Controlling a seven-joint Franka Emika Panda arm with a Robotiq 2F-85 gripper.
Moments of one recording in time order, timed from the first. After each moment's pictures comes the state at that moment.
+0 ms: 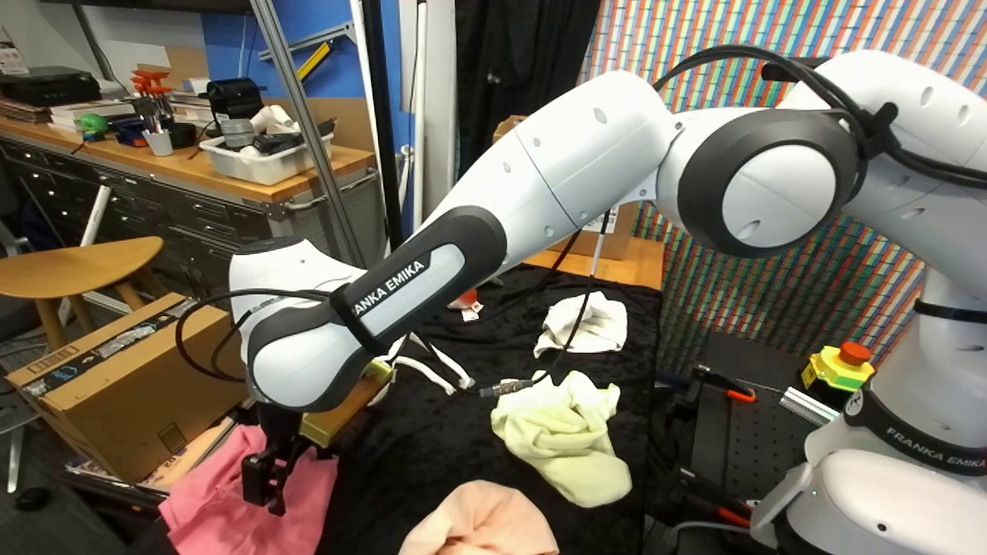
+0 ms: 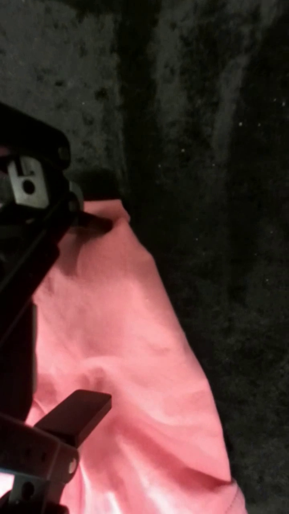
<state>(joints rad) 0.35 1.13 0.21 -1.11 0.04 2.26 0.16</state>
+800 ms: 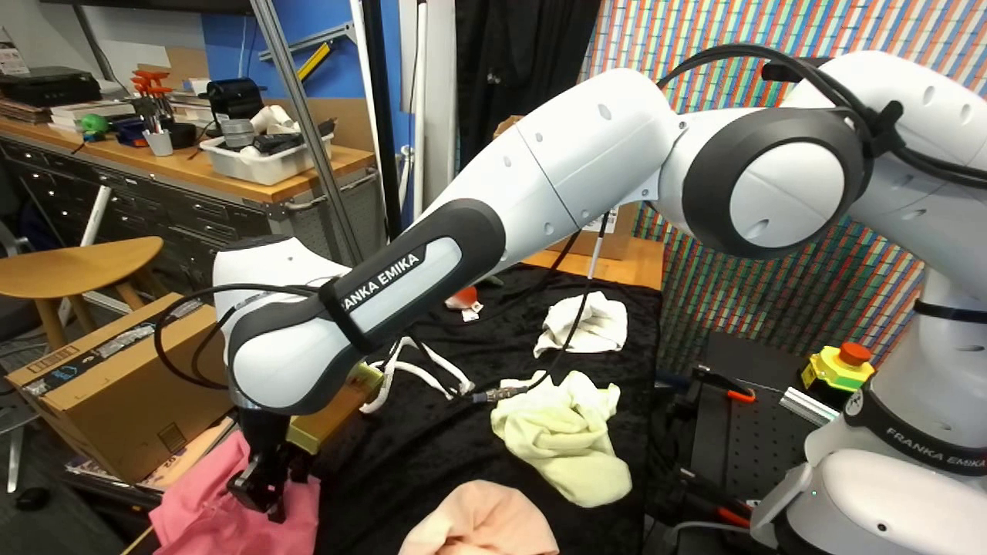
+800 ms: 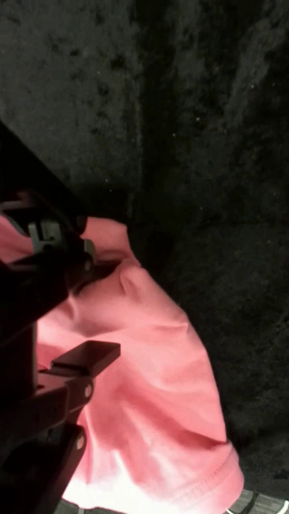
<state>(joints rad) 0.36 1.13 0.24 -1.09 0.06 2.24 0.14</state>
